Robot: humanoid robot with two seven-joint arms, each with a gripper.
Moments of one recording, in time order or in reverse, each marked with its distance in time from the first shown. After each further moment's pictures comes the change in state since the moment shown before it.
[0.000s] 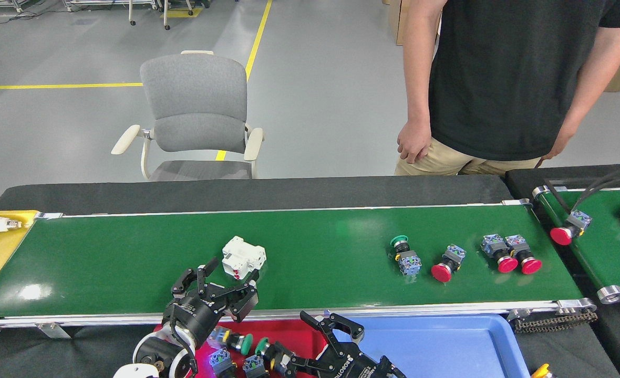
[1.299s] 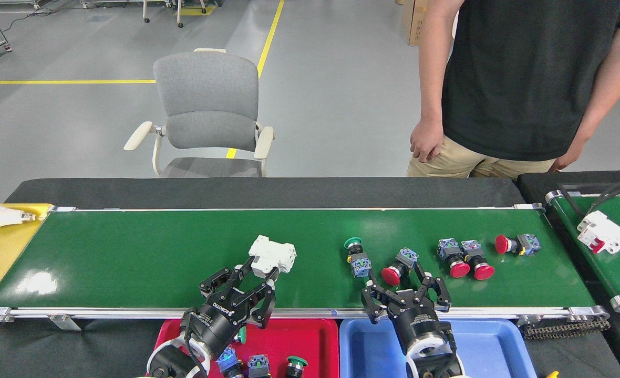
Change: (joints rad) left arm 0.100 -0.011 -0.080 -0.196 0.031 -0.092 0.053; right arm -0.186 0.078 -0.196 0.339 0.039 0.488 0.014
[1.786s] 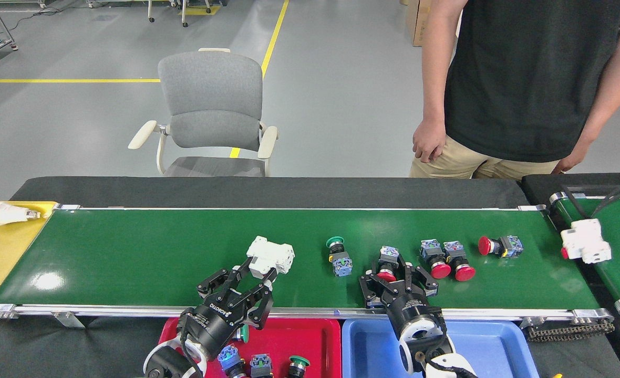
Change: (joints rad) left arm 0.001 0.011 0.006 -0.003 0.025 -0.003 0.000; right arm -0.047 -0.002 0.002 0.052 -0.025 -0.009 0.020
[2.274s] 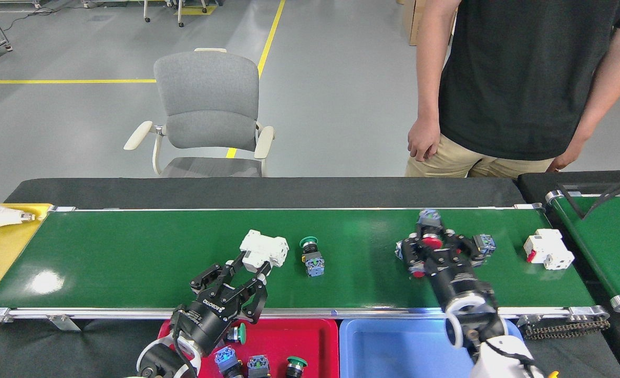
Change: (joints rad) left arm 0.003 0.008 0.080 -0.031 0.004 -0.001 0.000; right arm 0.123 -0.270 -0.213 -0.309 -0.254 -0.089 -0.012
